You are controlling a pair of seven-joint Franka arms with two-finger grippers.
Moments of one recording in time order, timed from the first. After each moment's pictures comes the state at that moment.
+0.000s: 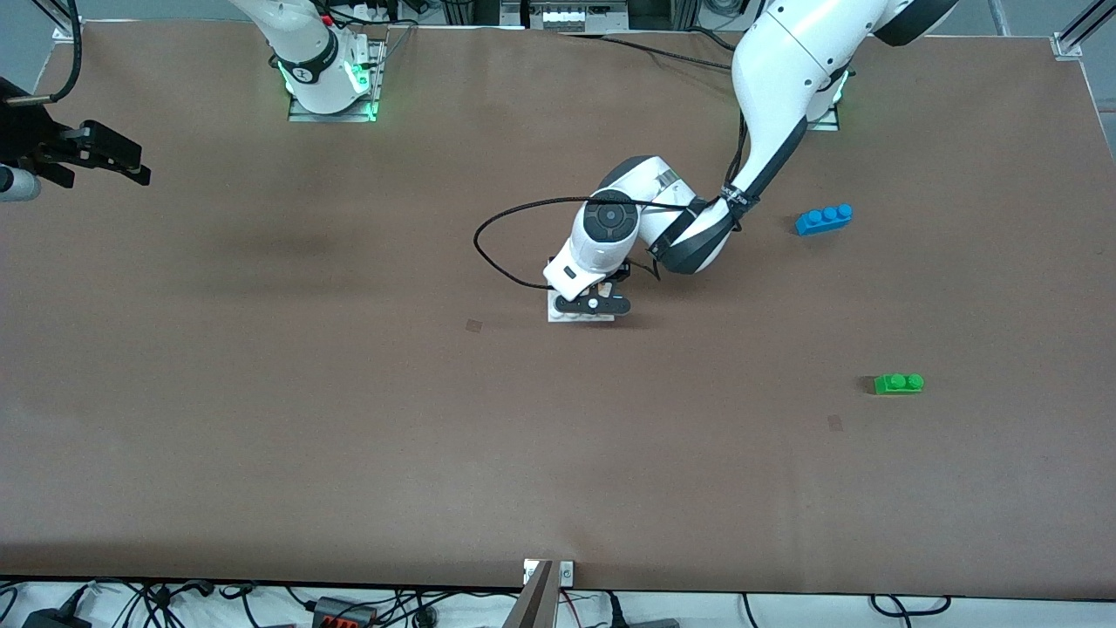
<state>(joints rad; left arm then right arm) -0.35 0.73 -0.45 -1.65 0.16 2.25 -0.82 0.00 -0.05 -0.03 -1.62 0.01 1.48 -0.06</state>
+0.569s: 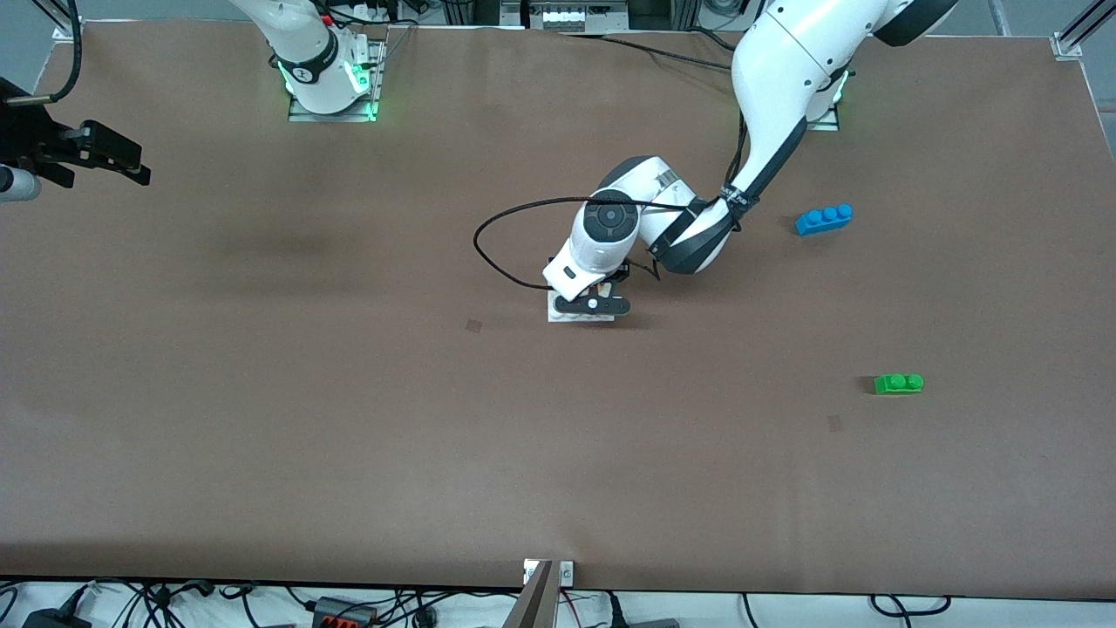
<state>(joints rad) -0.35 0.73 -0.45 -1.65 0.16 2.26 -0.82 0.00 -0.05 -0.03 -1.62 0.01 1.48 -0.06</state>
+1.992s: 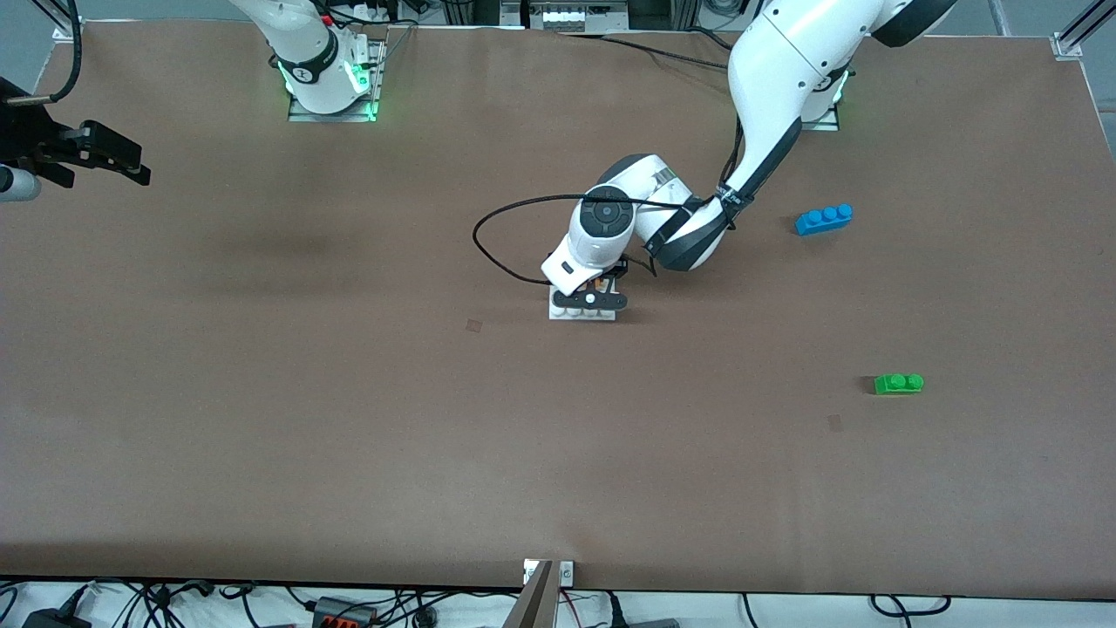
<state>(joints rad) -0.35 0.73 -0.46 -1.68 0.19 2.28 -0.83 0.00 -0.05 -0.03 -1.62 0.01 1.48 -0.06</state>
